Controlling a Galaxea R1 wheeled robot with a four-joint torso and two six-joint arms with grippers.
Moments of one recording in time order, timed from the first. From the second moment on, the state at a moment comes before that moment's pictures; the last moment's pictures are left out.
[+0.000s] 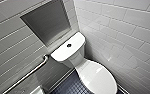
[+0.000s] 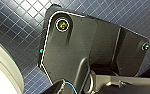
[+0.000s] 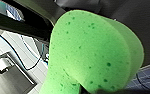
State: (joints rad) left arm 0.94 2.60 -1.75 0.57 0.55 -0.71; right arm -1.45 2.76 -2.34 -0.26 -0.06 0.27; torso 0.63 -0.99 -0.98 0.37
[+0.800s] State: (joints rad) left arm 0.94 2.61 -1.79 0.57 0.55 -0.71; right arm -1.45 2.78 -2.38 -0.26 -0.06 0.27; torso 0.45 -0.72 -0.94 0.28
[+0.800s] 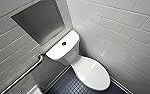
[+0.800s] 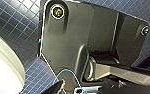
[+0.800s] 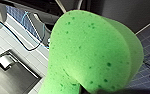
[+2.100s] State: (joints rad) left arm 1.08 2.71 -1.98 0.64 0.46 -0.71; right arm -1.46 2.81 -2.44 -0.26 -0.05 0.26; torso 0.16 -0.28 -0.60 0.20
